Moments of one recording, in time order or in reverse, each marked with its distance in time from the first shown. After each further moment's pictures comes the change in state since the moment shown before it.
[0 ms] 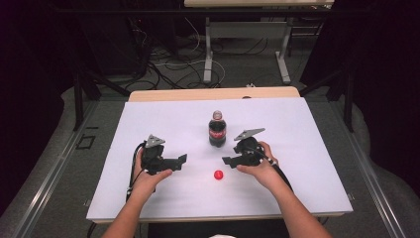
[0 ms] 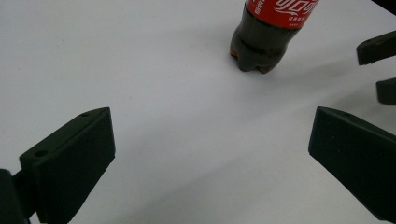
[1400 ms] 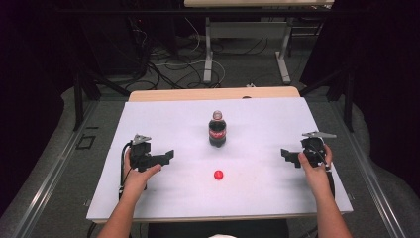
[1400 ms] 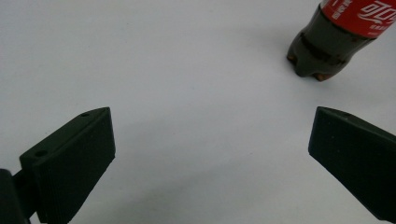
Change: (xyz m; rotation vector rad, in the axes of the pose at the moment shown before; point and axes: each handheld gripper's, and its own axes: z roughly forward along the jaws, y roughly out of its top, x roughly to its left) left arm 0.041 -0.011 0.001 -0.022 0.092 -0.133; right arm -0.123 -0.093 -0.080 -0.141 -0.390 0.339
